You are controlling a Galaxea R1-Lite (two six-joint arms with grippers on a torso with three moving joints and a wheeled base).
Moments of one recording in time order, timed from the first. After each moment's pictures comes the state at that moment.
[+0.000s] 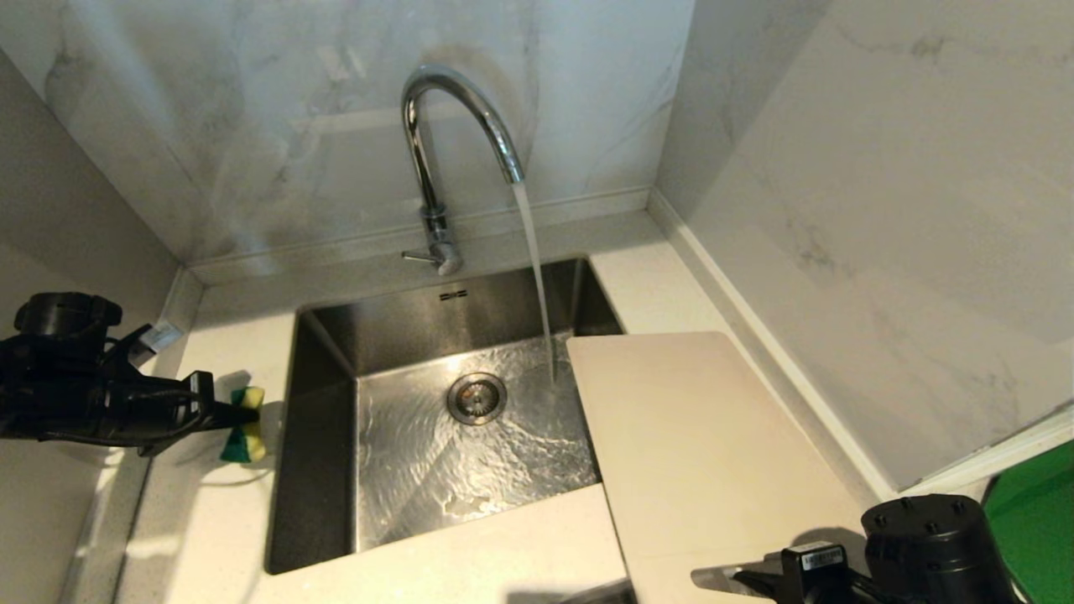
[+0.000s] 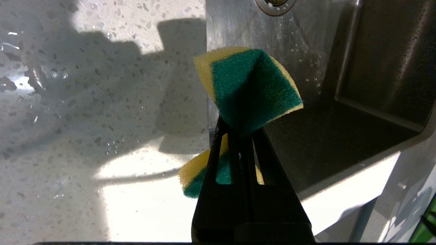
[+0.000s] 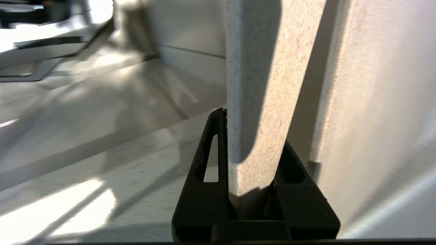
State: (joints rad) left arm 0.18 1.83 -1.02 0.01 -0.53 -0.26; right arm 0.42 1.46 -0.20 -0.51 0.04 -1.29
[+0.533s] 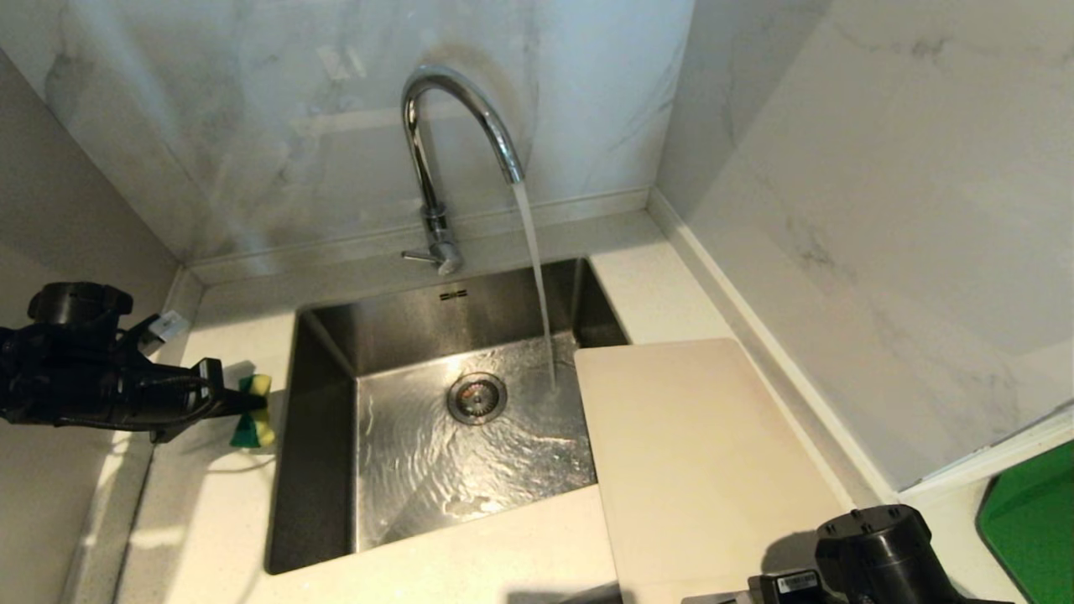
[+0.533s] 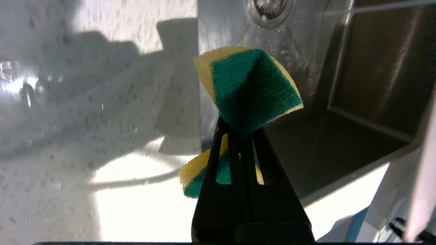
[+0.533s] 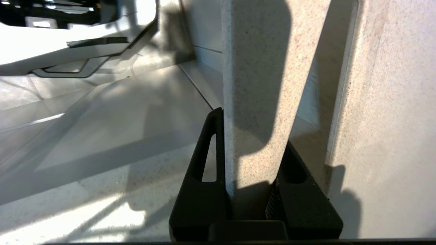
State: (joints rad) left arm 0.17 1.87 -1.09 0.01 -0.53 -0.30; right arm 0.41 1.61 -0.21 -0.50 0.10 -1.29
